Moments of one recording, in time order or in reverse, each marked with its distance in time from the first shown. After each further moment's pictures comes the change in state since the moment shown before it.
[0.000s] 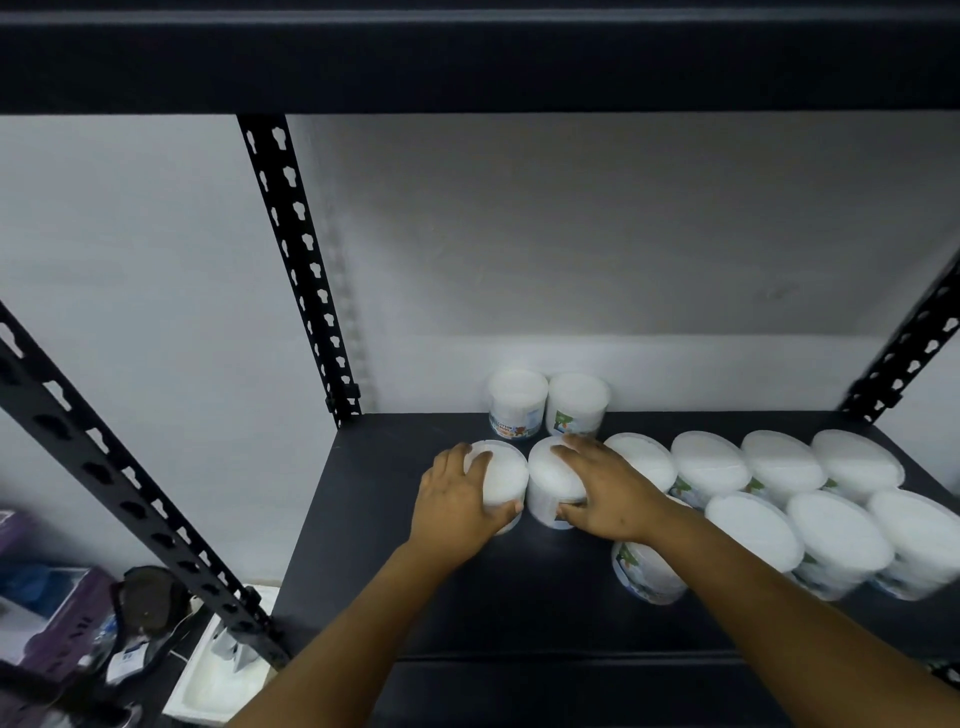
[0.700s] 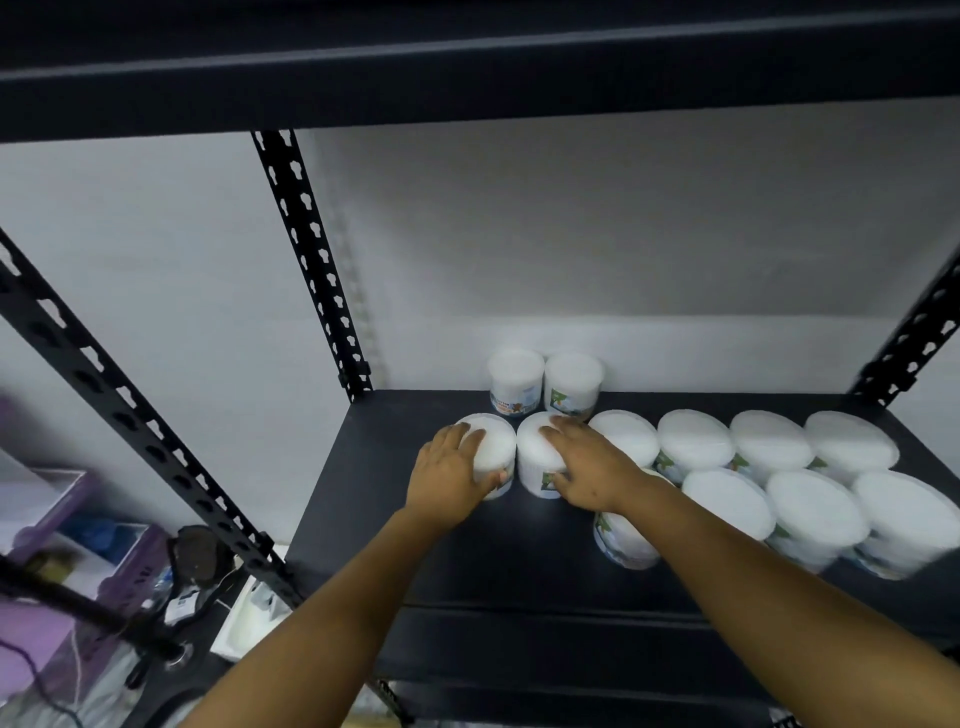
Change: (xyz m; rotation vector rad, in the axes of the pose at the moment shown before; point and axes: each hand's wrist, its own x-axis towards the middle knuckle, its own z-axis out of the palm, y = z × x) left_hand -0.006 0.019 -0.011 0.072 -0.095 -0.049; right_hand -0.005 0.002 -0.003 -0.037 -0.073 -0.059
